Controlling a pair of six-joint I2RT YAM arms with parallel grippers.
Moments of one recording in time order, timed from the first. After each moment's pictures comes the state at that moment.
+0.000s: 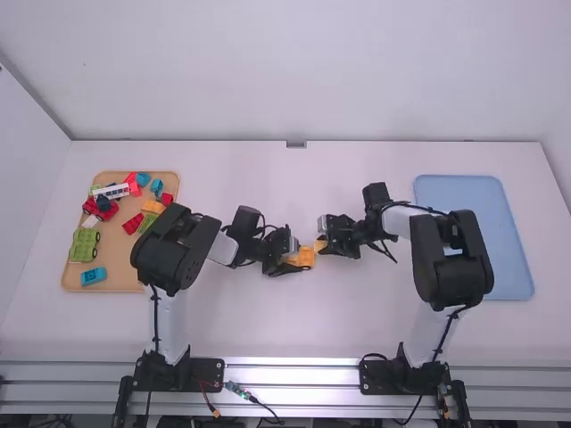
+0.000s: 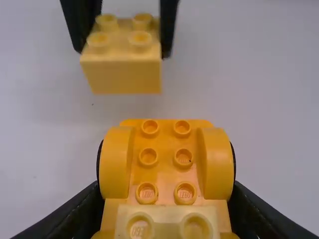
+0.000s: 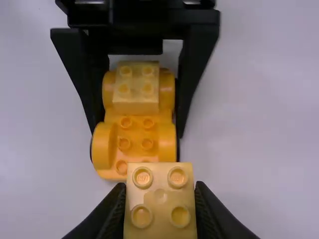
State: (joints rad) left arm -0.34 2.08 0.77 0.41 0.93 0.84; right arm 0.18 1.93 0.98 -0.45 -0.89 -1.39
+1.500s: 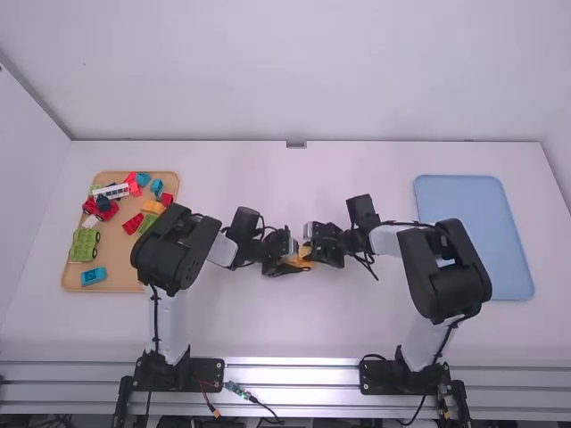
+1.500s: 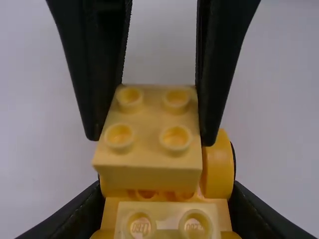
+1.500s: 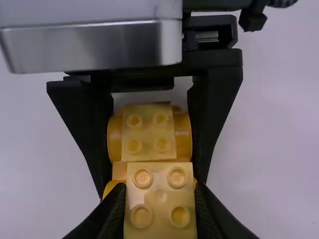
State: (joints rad) left arm -0.34 2.08 0.75 0.45 0.94 0.84; right arm 0.29 1.88 0.82 -0.11 -0.89 -1.08
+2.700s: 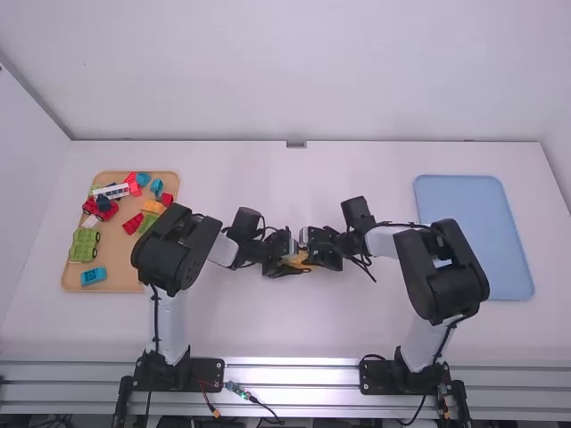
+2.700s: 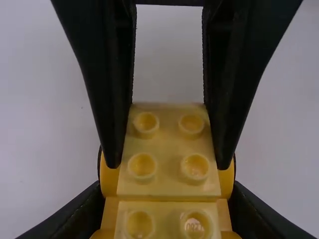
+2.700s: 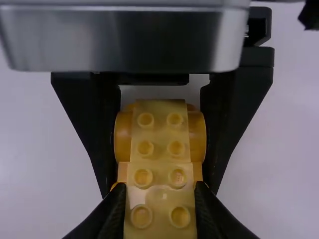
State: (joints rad) left arm -0.34 2.08 0.76 0.43 0.95 0.84; right arm 0.33 1.88 0.82 -0.13 -0.85 -1.13
